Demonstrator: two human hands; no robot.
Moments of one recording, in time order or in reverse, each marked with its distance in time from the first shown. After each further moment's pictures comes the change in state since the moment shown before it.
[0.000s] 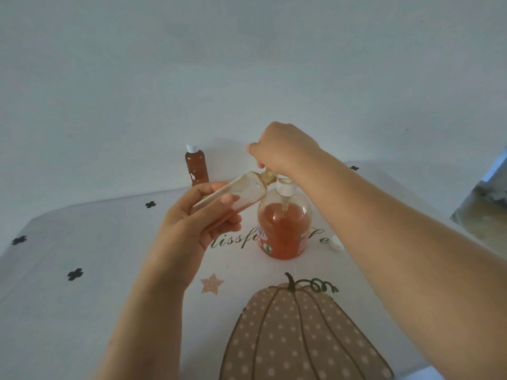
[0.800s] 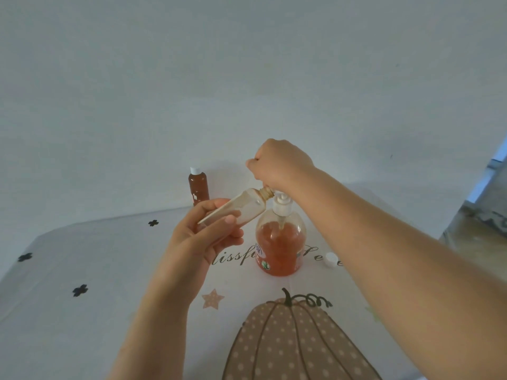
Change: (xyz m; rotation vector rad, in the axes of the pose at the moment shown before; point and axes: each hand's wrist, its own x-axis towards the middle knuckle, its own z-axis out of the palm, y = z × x) left_hand -0.003 0.004 0.004 -0.081 -0.020 0.033; right_hand -0.015 -0.009 -0.016 -0.028 0.066 -0.072
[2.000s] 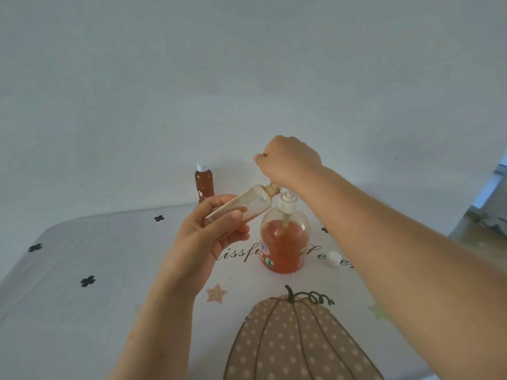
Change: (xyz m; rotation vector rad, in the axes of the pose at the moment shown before) left_hand -0.002 0.001 0.001 -0.009 0.000 -0.025; right_hand -0.001 0.001 0.000 -0.053 0.054 0.000
